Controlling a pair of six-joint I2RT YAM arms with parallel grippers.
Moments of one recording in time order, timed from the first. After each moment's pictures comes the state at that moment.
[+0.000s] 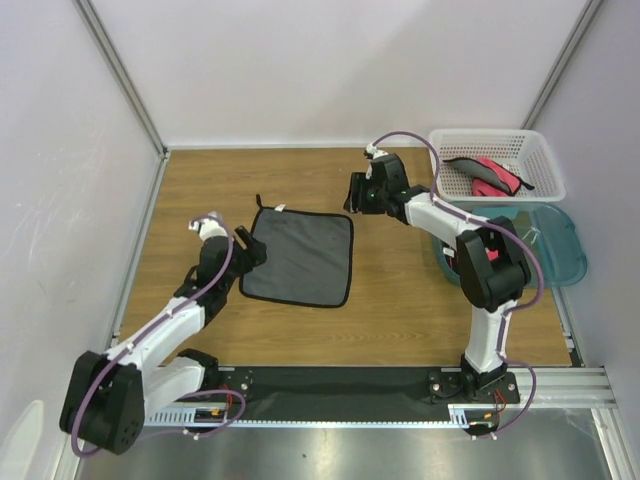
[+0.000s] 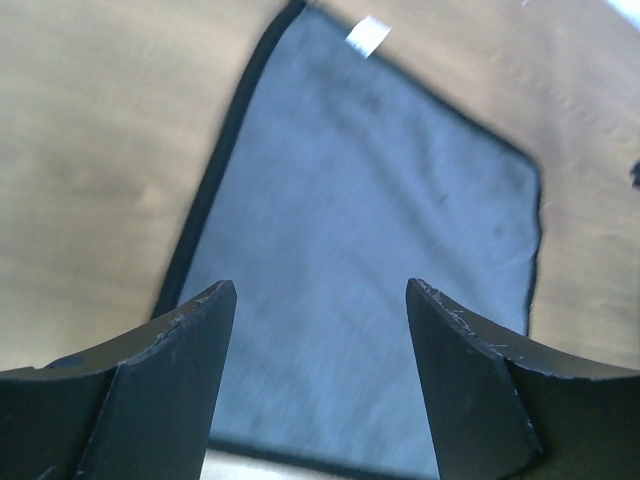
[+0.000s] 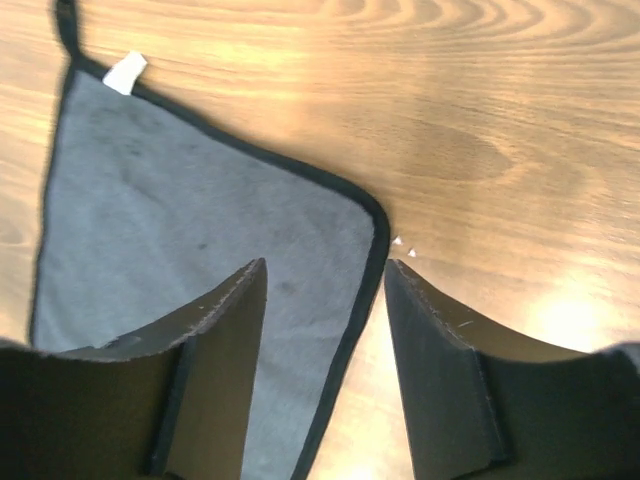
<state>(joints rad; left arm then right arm) -0.32 1.03 0.44 0.12 -0.21 -0.66 0.47 1.91 1.40 -0.15 -0.13 0.41</state>
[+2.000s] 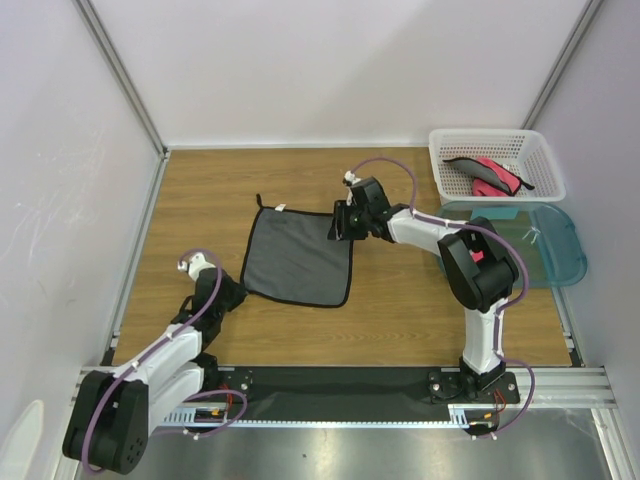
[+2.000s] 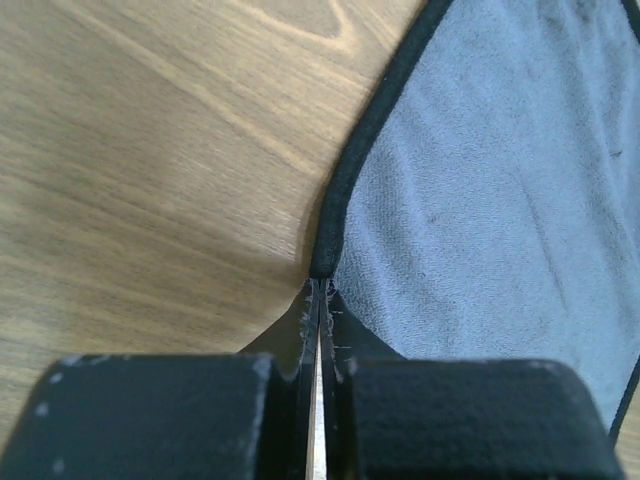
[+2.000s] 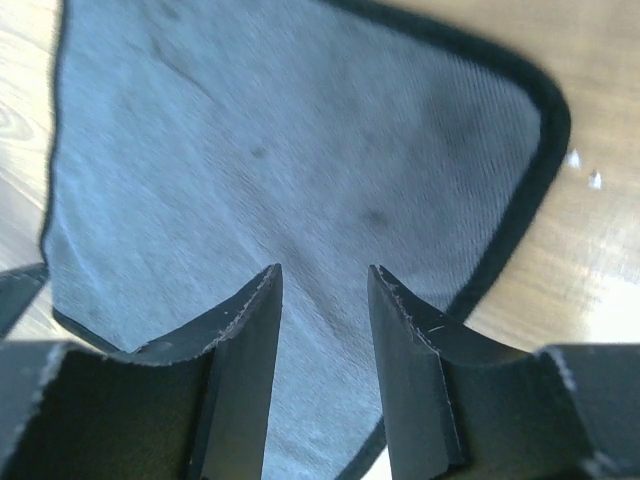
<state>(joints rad) -0.23 0.91 0.15 0.09 -0.20 -0.82 0.57 1.97 1.32 -0.11 -0.22 0.47</state>
